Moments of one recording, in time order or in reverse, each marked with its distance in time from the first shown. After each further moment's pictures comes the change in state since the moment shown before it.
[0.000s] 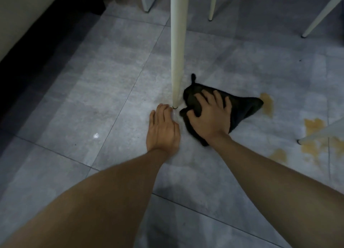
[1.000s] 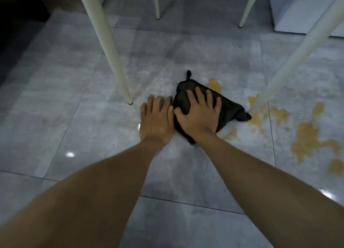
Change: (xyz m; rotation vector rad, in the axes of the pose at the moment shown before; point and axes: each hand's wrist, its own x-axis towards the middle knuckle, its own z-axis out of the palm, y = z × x) left_hand 0.008 0.087 0.043 0.112 -0.124 0.128; right_hand -0.049 0.075 -0.030 -0.095 -0.030 0.265
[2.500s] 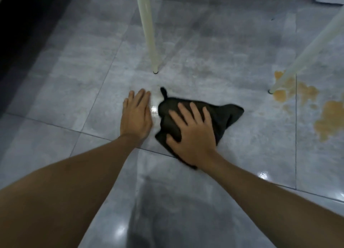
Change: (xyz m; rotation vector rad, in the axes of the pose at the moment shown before) left_hand -0.101 -0.108 -0.038 -0.105 0.047 -0.093; right_hand -0.147 -0.041 0.008 0.056 -0.074 -0.453
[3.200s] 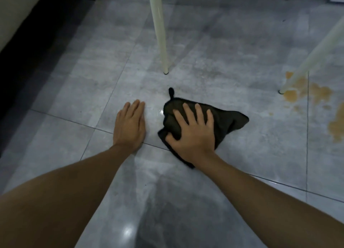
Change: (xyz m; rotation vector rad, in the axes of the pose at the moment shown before) left_hand -0.042 -0.031 -0.030 0.152 -0.031 -0.046; right_hand -0.001 -0.023 0.016 0.003 0.031 0.058
